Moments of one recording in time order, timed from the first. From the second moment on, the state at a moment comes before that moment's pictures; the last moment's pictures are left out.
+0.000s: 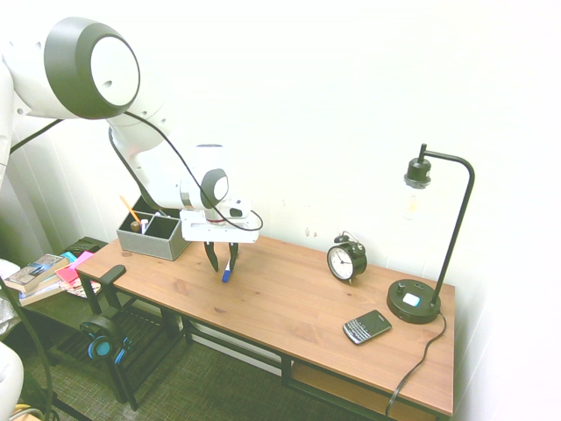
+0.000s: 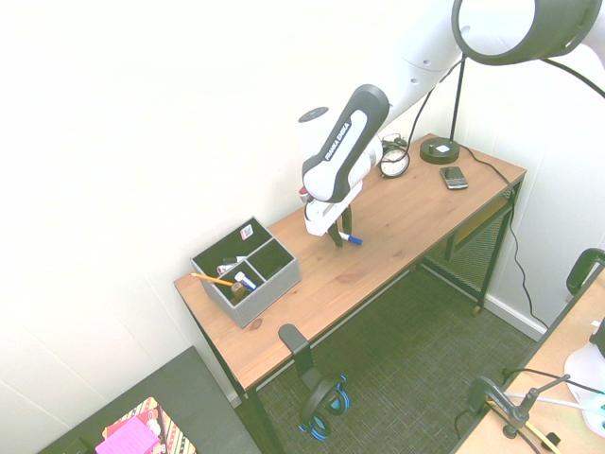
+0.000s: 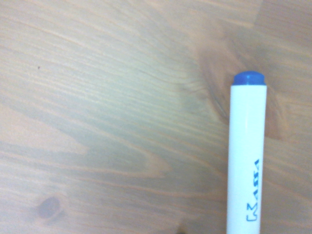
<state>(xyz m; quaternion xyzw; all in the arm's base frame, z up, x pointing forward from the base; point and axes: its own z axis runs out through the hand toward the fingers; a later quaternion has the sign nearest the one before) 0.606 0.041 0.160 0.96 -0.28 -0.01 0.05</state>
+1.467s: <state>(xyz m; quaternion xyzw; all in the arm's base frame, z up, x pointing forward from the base) 0.605 0.155 0.271 0.83 -0.42 -0.35 -0.05</state>
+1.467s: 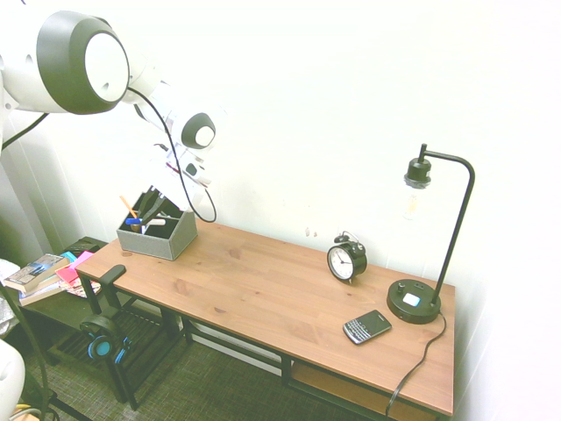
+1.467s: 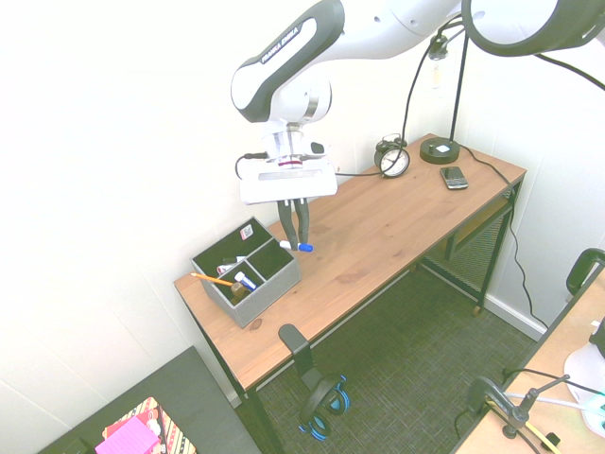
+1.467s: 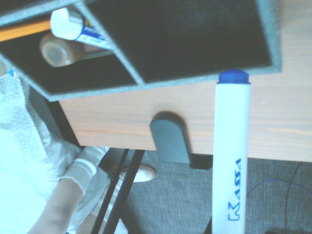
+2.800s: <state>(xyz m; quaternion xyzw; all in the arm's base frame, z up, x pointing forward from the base) 0.652 0.182 0.205 0.82 -0.43 -0.37 -0.08</state>
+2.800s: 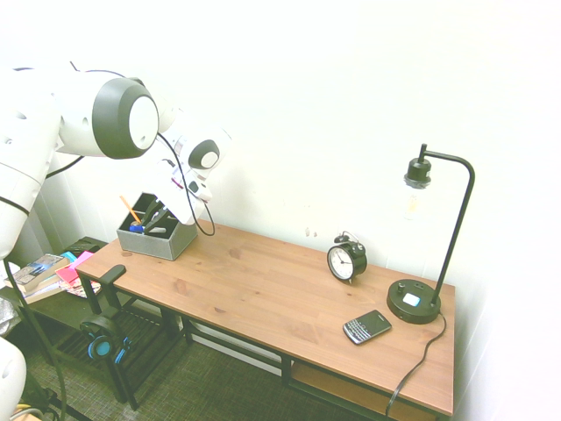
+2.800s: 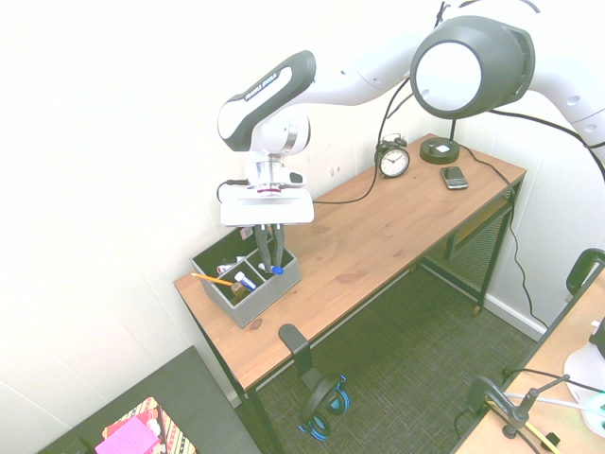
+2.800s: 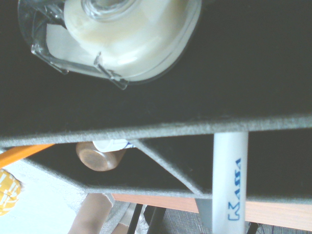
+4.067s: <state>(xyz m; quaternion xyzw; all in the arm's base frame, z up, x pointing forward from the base) 0.591 0.065 0.400 0.93 -0.36 0.00 0.08</state>
